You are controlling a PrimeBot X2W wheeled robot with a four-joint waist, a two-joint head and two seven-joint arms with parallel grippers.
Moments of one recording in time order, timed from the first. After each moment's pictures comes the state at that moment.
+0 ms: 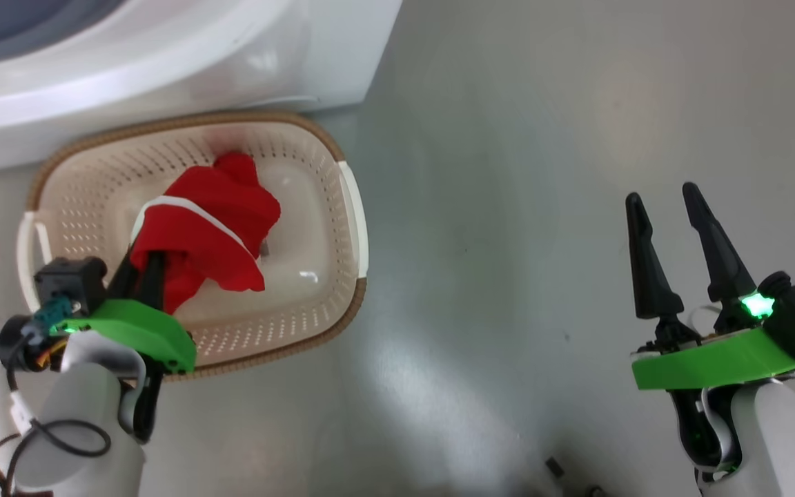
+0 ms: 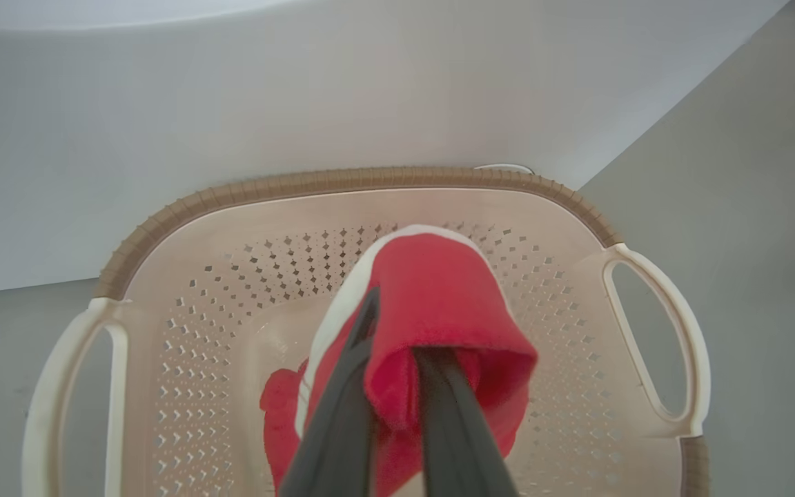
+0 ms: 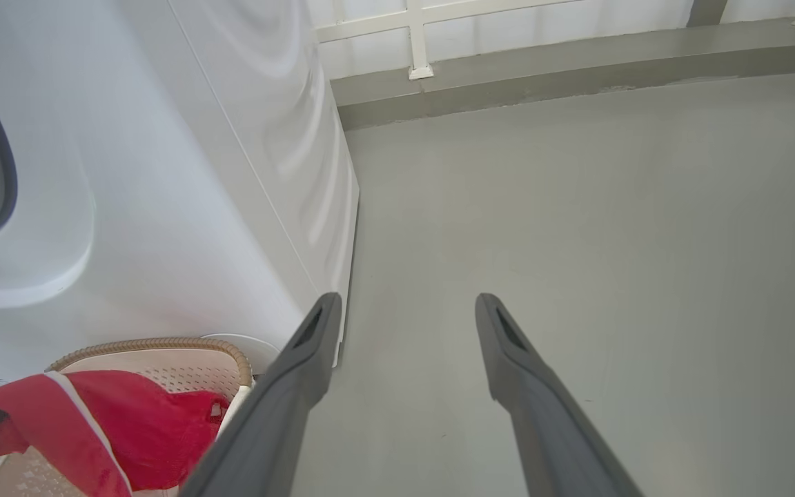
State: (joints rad) left arm -0.62 0.13 -0.05 0.79 -0.26 -0.13 -0.26; right arm -0.22 -0.05 0.00 0.08 0.35 0.13 -0.26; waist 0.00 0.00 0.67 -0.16
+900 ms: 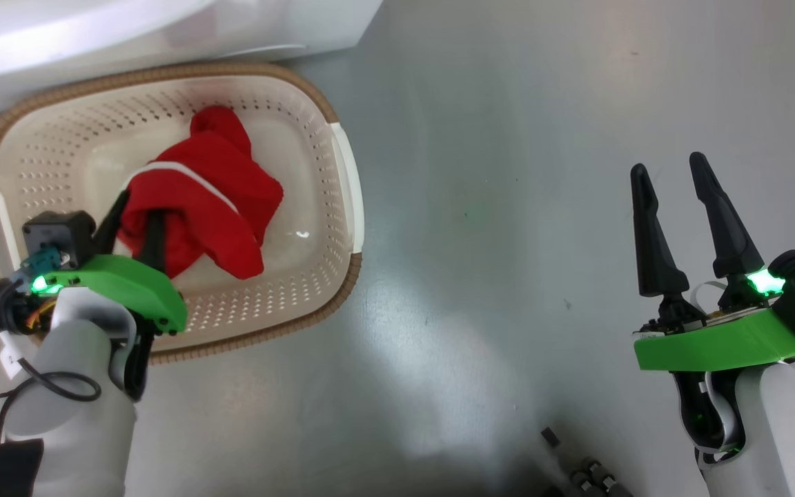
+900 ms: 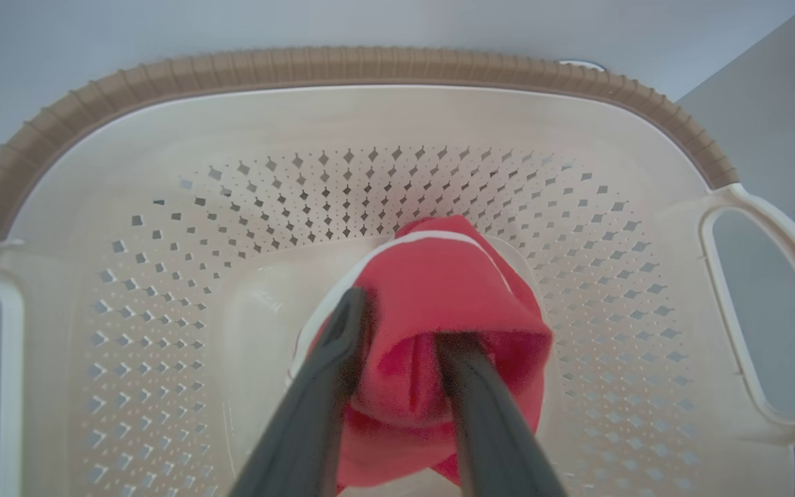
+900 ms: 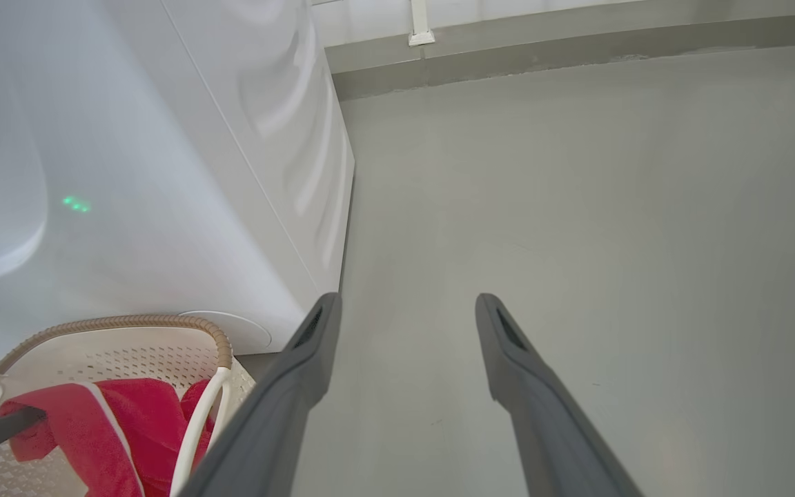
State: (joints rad) left arm -0.80 0.15 -0.11 0.99 -0.31 -0.13 -0.26; right arm -0.28 -0.05 0.01 0.06 0.35 0.13 -0.26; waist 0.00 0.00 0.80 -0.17
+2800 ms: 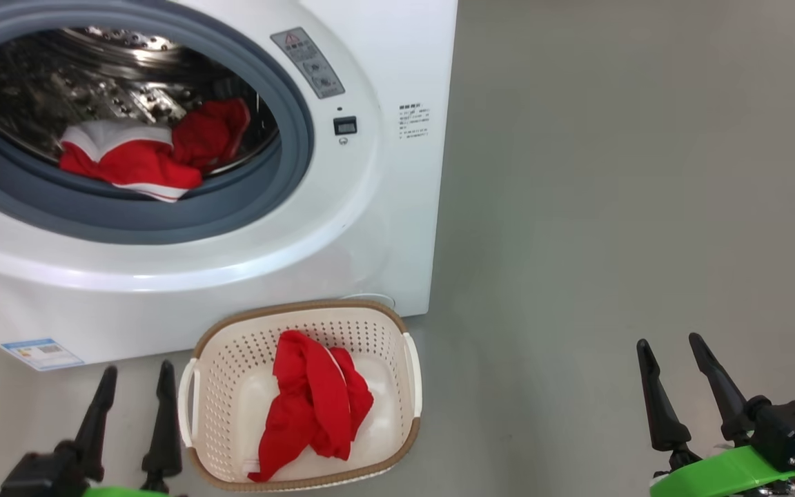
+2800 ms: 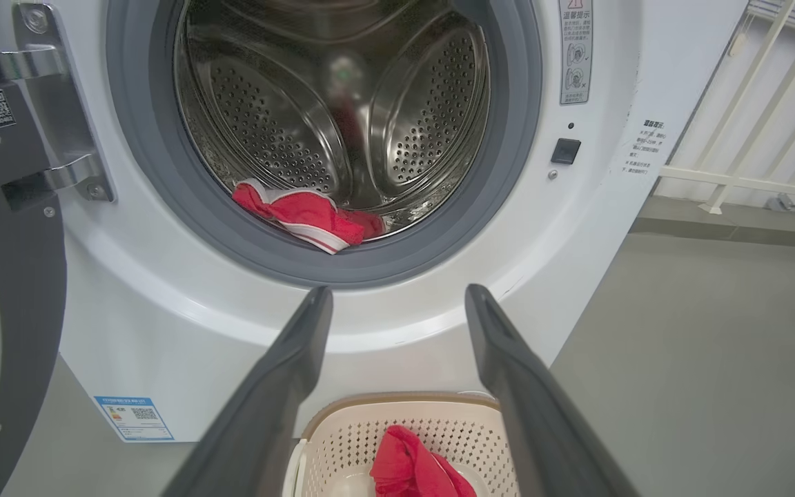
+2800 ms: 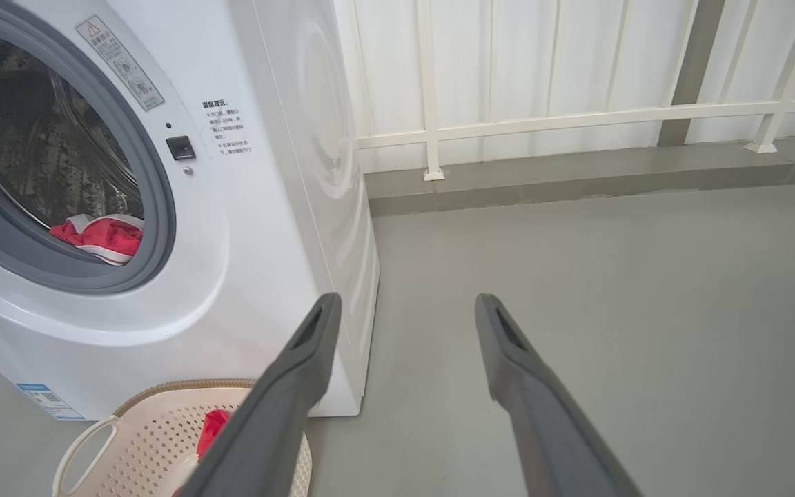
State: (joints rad) left arm -0.07 0.05 0.11 0.24 -0.24 -0.13 -0.26; right arm 0.04 -0.05 -0.05 0.16 0.27 0.13 -0.26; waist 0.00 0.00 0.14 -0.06
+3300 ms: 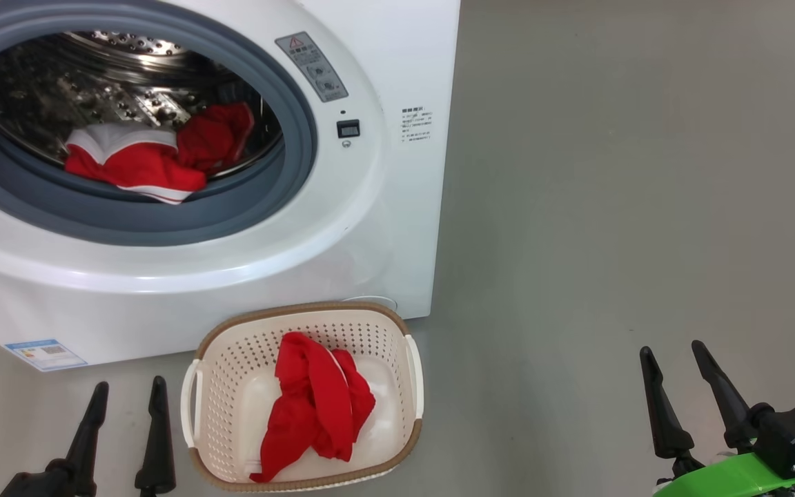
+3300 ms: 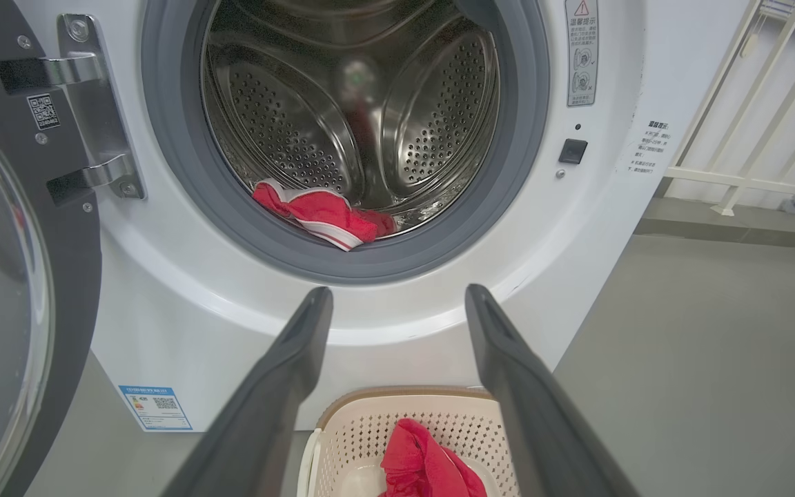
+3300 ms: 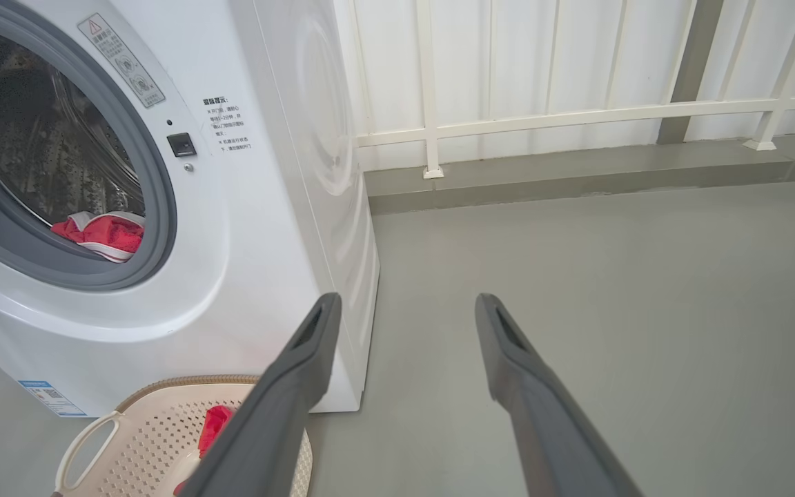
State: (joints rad) left arm 0.01 0.04 0.14 0.17 -0.23 -0.13 -0.26; right arm 0.06 -0.05 -0.06 0.16 0.27 0.13 -0.26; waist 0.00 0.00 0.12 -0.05
